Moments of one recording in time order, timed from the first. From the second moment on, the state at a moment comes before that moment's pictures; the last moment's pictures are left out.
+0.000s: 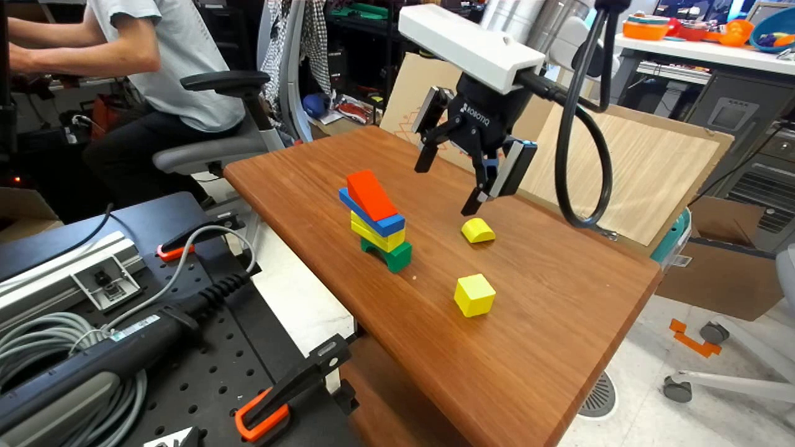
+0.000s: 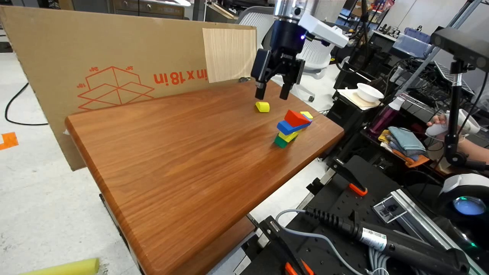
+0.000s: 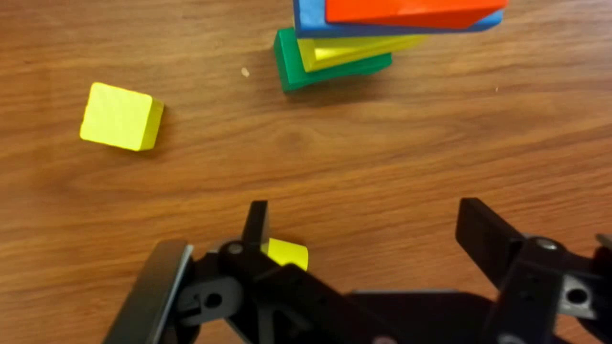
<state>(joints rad) -0.11 0.52 -0.03 -1.89 0.15 2.16 -0.17</state>
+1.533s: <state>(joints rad) -0.12 0.68 -0.04 -1.78 0.14 2.35 -0.11</state>
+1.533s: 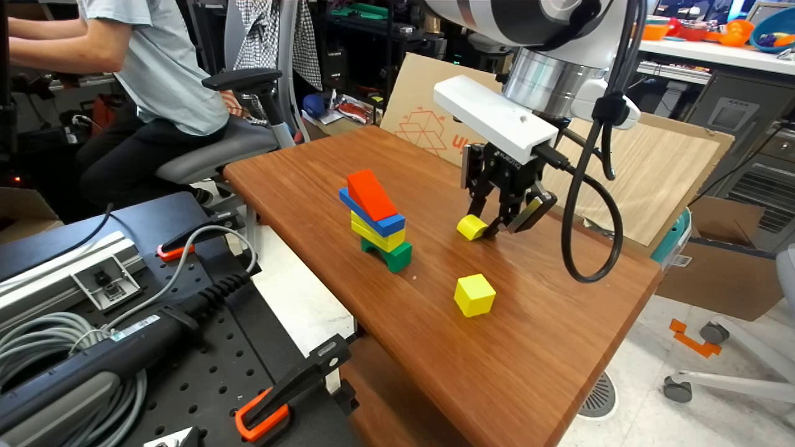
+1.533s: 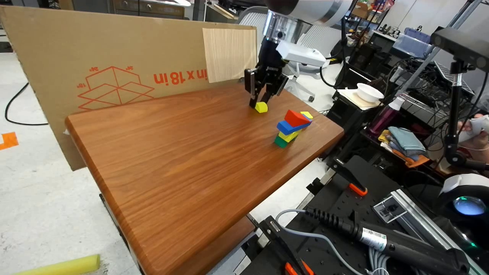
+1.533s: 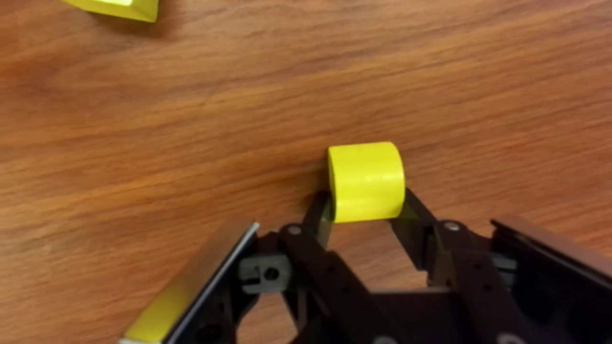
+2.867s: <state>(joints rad) -0.19 0.34 -0.17 -2.13 0.00 2.30 -0.16</state>
